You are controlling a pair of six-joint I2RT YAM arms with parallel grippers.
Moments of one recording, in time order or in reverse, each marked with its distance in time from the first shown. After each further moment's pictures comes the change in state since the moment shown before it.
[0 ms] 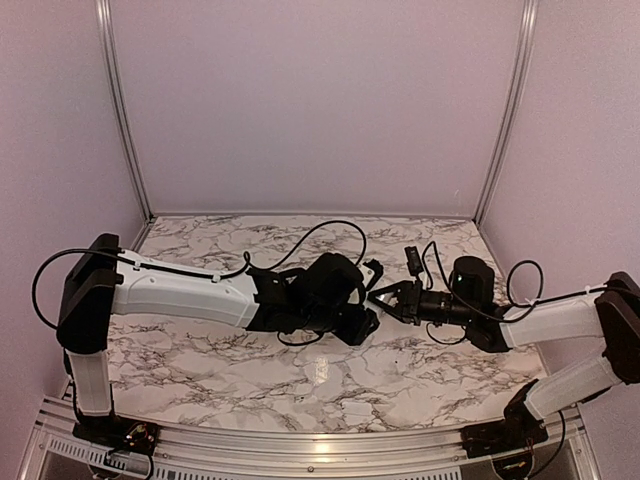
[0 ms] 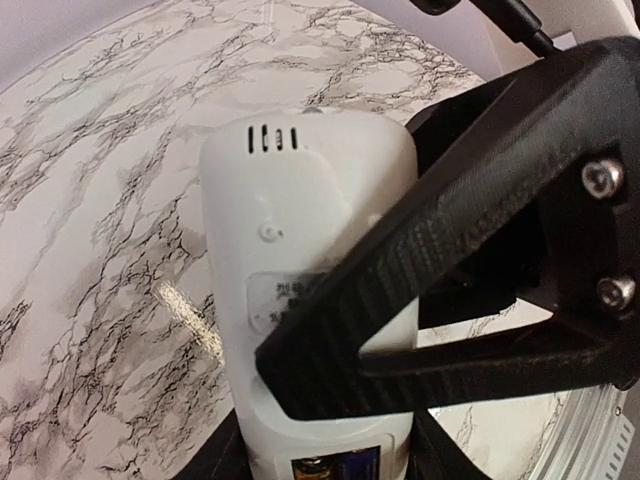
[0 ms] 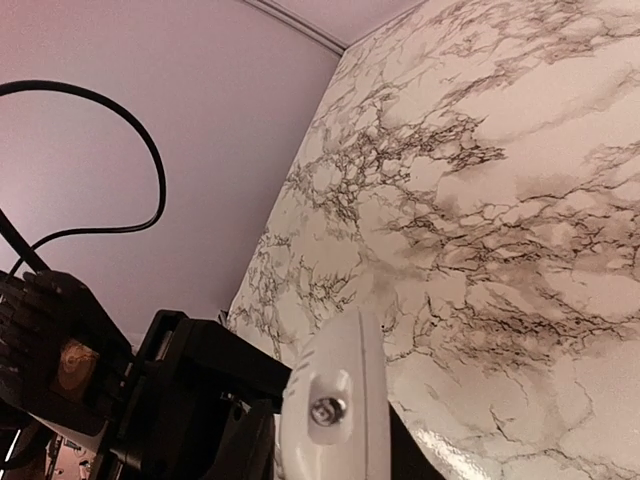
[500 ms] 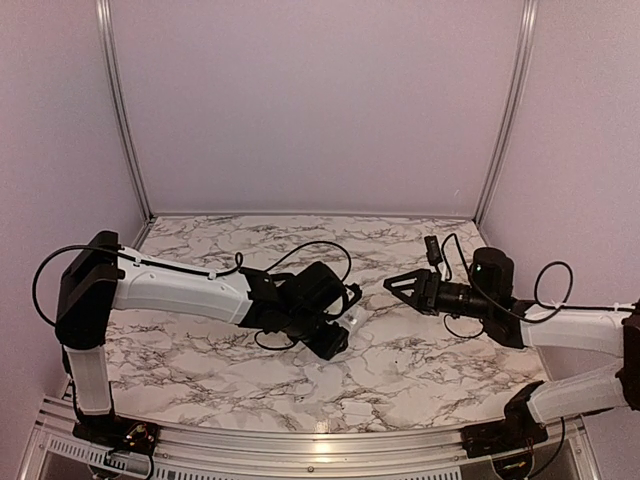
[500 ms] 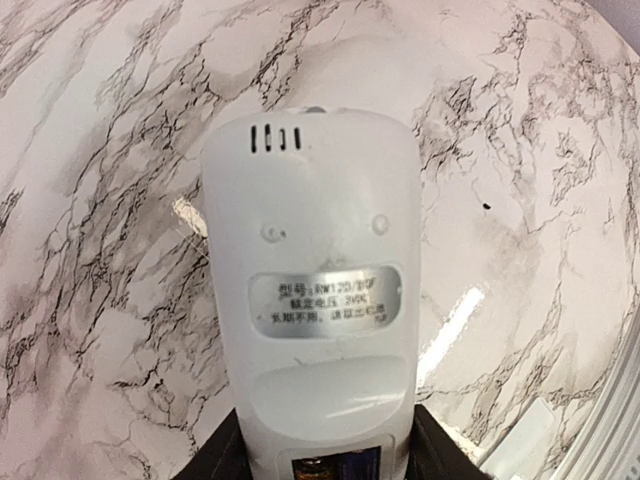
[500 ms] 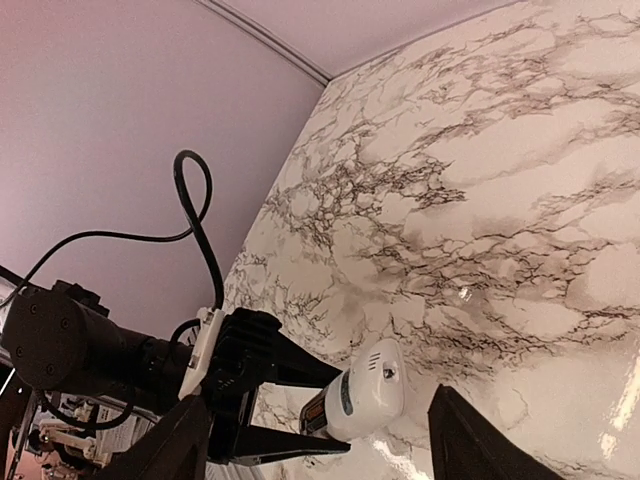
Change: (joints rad) left arm 0.052 -0.017 -0.077 -0.186 0.085 0.065; right arm -0.100 -0.157 0.011 -0.199 -0.018 -0.106
